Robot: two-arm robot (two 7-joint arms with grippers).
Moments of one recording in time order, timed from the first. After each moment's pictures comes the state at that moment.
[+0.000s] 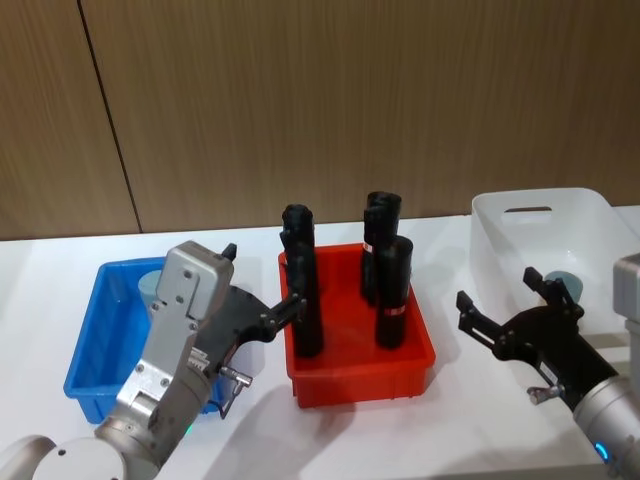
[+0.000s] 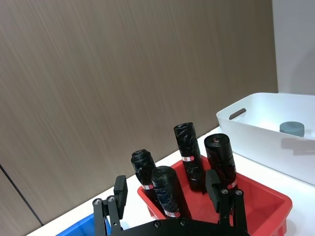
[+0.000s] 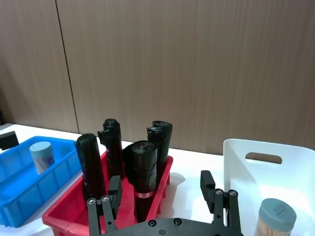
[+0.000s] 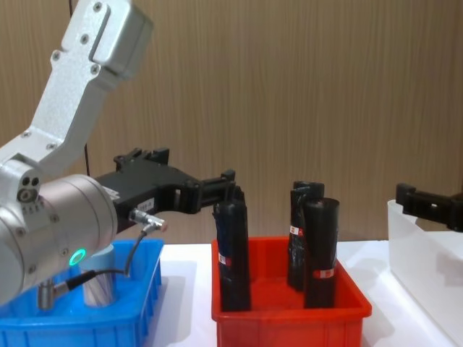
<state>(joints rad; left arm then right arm) -0.24 0.38 0.45 -1.62 -0.20 0.02 -0.02 -0.01 0.34 -0.23 -1.76 0.29 0.03 0.07</state>
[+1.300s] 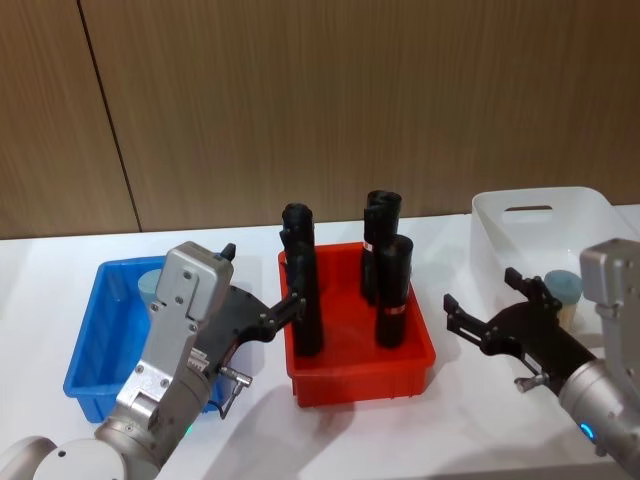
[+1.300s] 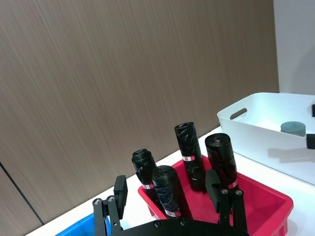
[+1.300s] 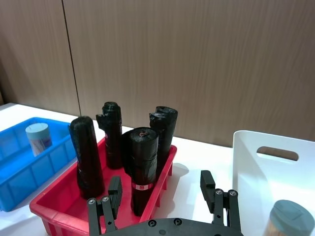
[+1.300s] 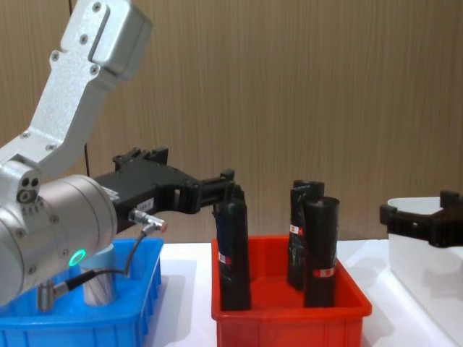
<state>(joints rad) -0.24 0.38 0.45 -1.63 -0.20 0.01 -0.01 0.09 0.31 -0.22 -1.62 0.25 0.06 0.17</state>
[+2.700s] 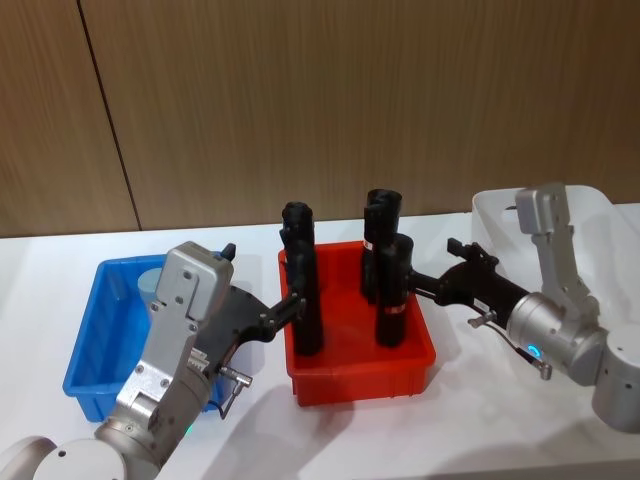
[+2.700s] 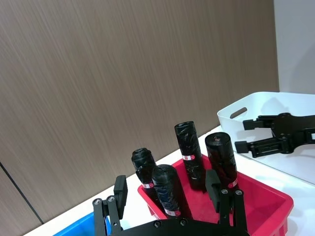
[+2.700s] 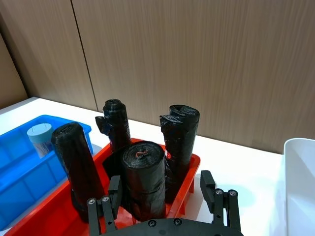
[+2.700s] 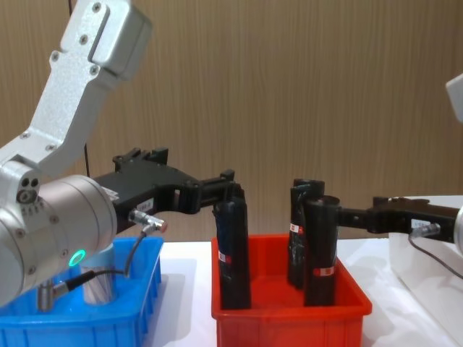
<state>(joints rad) -0.24 0.38 0.45 -1.63 -0.20 0.01 -0.01 0.49 0.19 -0.23 -1.08 0.24 0.04 0.44</state>
